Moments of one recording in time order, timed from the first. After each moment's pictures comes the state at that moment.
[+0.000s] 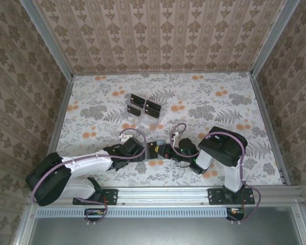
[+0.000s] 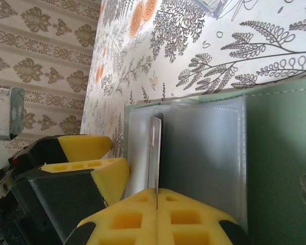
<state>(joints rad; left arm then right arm) -0.91 1.27 0.46 -0.30 -0.33 -0.79 0.79 1.94 0.37 1.24 -0.28 1.09</state>
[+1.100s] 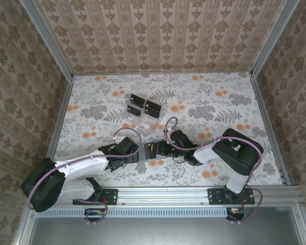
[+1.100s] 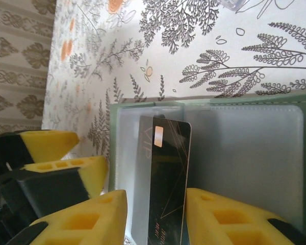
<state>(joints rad) -0.84 1.18 0.46 -0.47 -0.32 -0.78 0.79 1.74 0.54 0.63 -0.29 0.94</state>
